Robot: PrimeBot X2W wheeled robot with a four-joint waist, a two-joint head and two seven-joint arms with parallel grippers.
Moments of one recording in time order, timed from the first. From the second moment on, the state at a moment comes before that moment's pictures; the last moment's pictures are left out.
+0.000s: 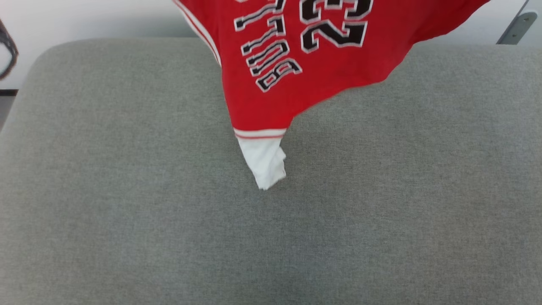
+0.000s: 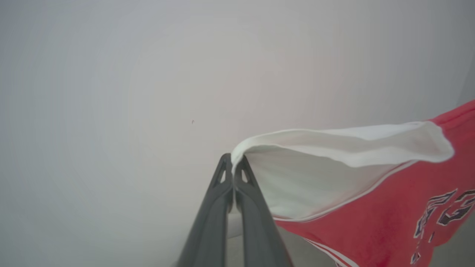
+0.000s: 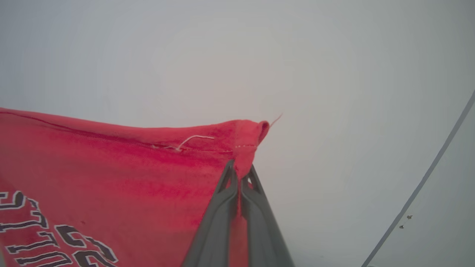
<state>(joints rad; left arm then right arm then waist) -1.34 0.63 -0.43 0.33 -0.61 -0.02 0.56 -1.30 -0.56 0.48 0.54 0.79 0.13 0.26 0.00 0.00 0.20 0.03</state>
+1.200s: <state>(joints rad) -1.85 0.37 -0.47 0.93 -0.40 -0.06 -0.25 -1.43 -0.31 0.27 0.70 0.15 0.13 -0.26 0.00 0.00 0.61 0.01</state>
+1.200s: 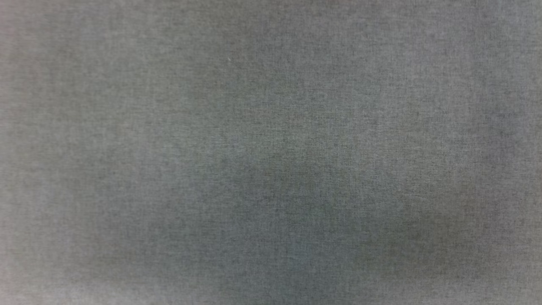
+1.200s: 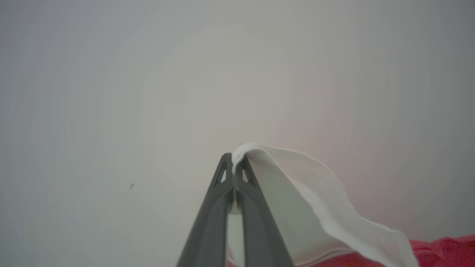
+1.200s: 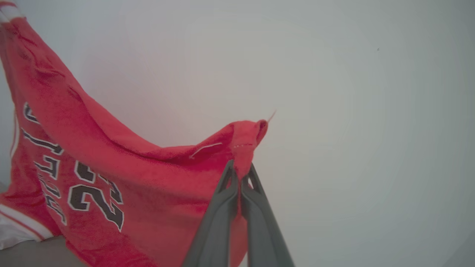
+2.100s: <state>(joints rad) -0.37 0.79 -0.49 -0.21 -0.76 0.24 0.58 -0.53 -0.62 0.45 0.31 0.78 0.13 0.13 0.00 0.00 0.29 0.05</state>
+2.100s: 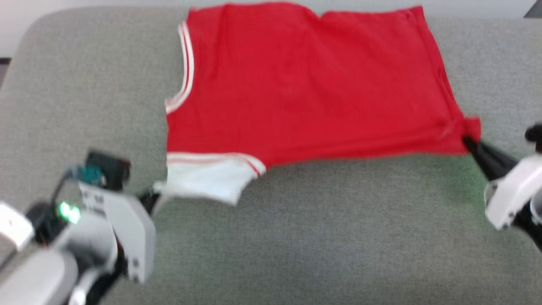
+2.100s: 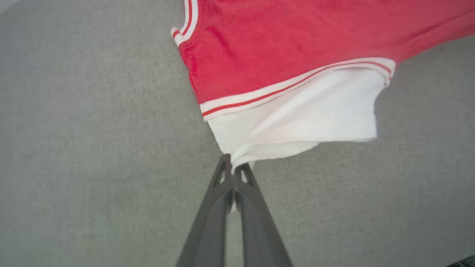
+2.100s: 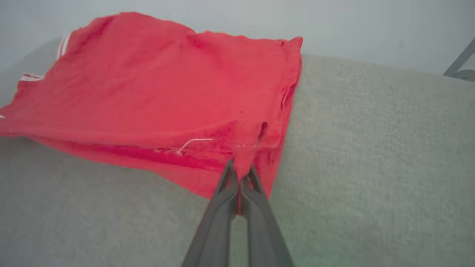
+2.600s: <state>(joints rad) 0.04 0.88 -0.49 -0.50 -0.90 0.44 0.68 -0.07 -0.64 0.26 0.02 0.86 0.13 0.43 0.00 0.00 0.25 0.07</state>
